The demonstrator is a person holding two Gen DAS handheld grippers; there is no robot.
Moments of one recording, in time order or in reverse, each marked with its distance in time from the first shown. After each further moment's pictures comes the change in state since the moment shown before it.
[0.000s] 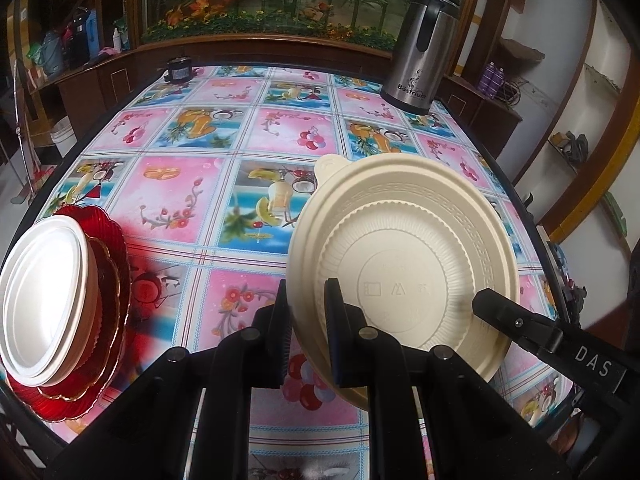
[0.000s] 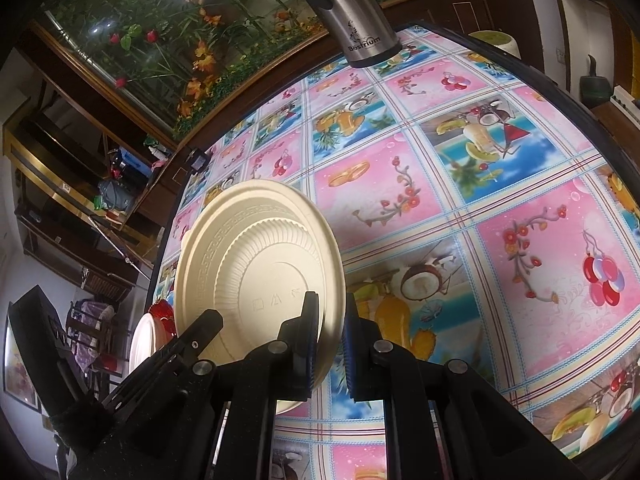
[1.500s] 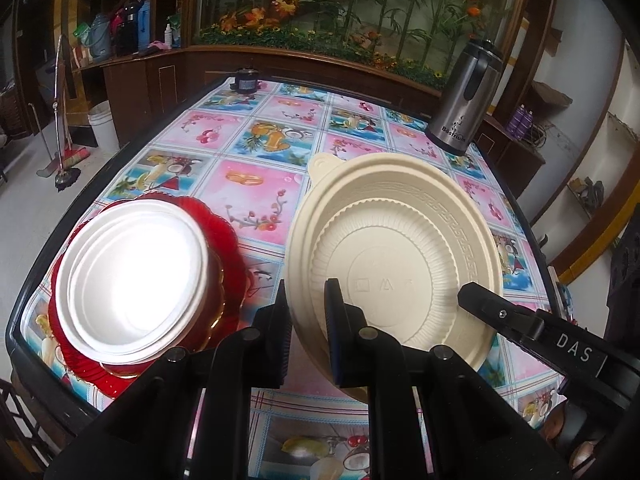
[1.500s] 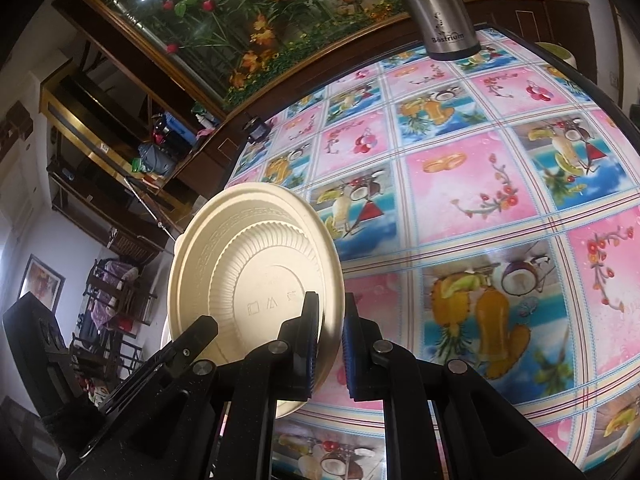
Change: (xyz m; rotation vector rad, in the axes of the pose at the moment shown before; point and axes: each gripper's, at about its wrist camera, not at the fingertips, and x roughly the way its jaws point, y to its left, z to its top) left arm -0.053 0.065 -0.009 -0.132 -0.071 0.061; right arm 0.013 0.068 -0.014 -0.137 0.049 0.126
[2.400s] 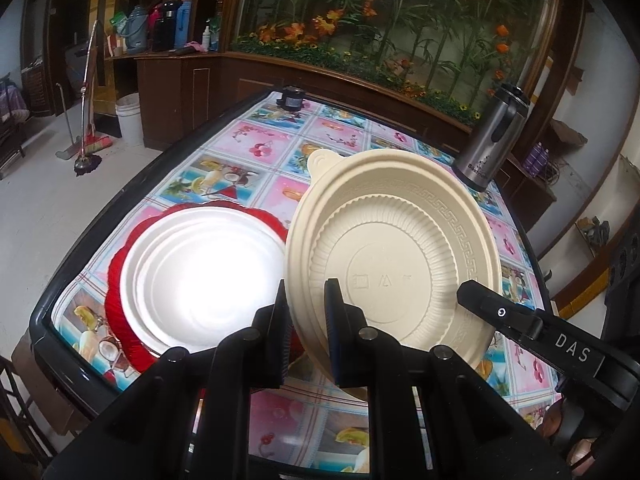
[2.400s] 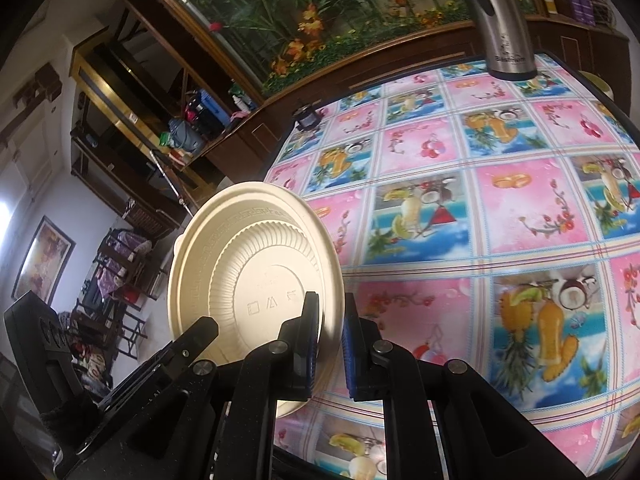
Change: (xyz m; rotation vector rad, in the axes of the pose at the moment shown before) left arm -0.030 0.056 0.003 -0.110 -0.061 0.037; right arm 0.011 0.069 -0.007 -0.137 0.013 0.054
